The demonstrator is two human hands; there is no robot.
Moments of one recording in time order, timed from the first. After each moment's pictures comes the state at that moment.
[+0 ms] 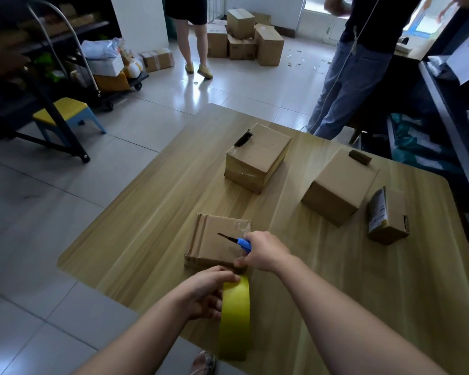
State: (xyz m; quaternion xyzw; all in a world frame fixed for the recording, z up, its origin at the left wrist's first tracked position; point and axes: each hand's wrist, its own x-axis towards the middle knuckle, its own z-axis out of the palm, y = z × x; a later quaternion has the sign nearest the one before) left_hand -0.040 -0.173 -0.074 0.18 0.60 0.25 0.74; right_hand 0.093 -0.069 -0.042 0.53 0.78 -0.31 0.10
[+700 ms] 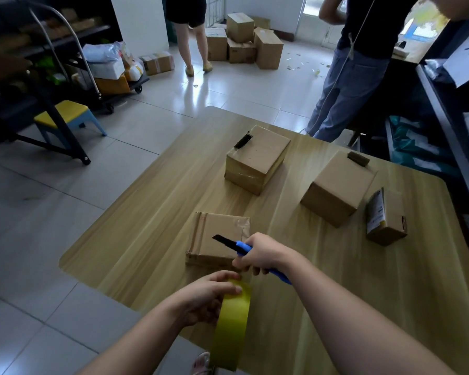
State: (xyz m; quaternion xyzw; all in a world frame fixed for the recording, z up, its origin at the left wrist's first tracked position) left_hand -0.043 -0.187 -0.071 0.21 0.55 0.24 0.77; right_hand 0.098 -0.069 -0.025 0.51 0.72 -0.46 0.12
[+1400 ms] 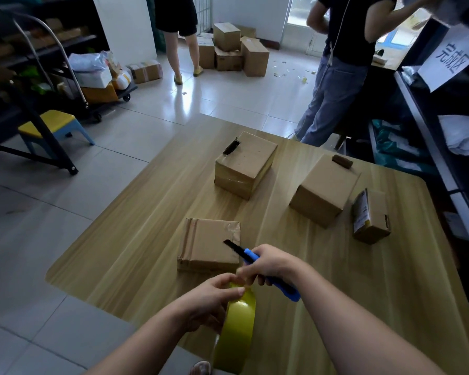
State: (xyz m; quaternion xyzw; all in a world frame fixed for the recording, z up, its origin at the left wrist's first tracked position) left_hand -0.025 -0.183 -0.047 0.34 0.56 0.20 0.73; right_hand 0.134 -0.075 -0.024 0.54 0.63 -0.55 0.09
